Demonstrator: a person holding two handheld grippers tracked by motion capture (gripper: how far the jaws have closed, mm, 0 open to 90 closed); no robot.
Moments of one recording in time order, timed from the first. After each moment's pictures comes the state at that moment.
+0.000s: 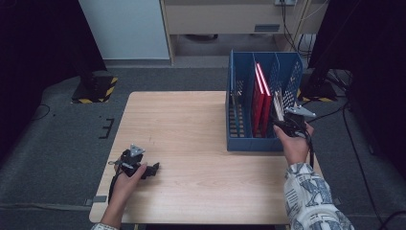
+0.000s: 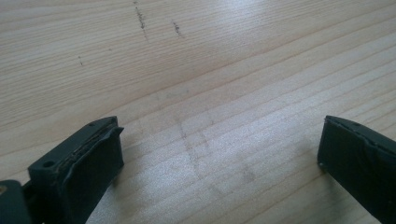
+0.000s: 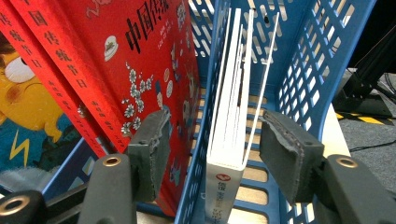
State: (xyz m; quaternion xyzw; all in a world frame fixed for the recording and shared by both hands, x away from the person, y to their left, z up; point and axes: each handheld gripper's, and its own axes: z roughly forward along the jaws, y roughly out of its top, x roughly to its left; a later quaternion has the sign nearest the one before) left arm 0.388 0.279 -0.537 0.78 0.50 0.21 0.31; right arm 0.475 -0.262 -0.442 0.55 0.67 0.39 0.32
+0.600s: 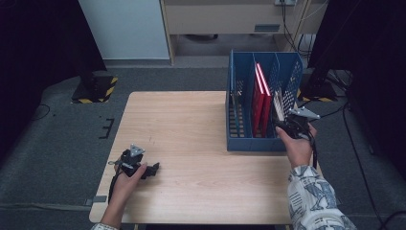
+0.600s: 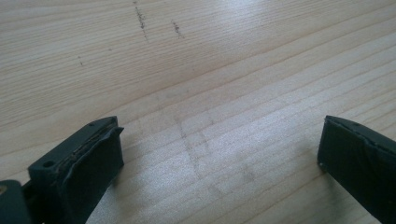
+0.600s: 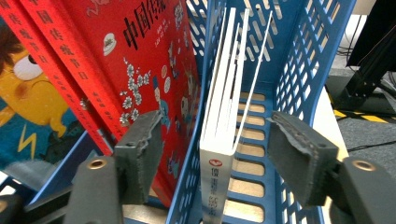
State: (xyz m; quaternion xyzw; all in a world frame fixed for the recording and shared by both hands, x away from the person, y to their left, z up) left arm 0.388 0.279 -0.537 0.78 0.50 0.21 0.31; right arm 0.467 -0.269 -0.441 0.55 0.66 0.40 0.32
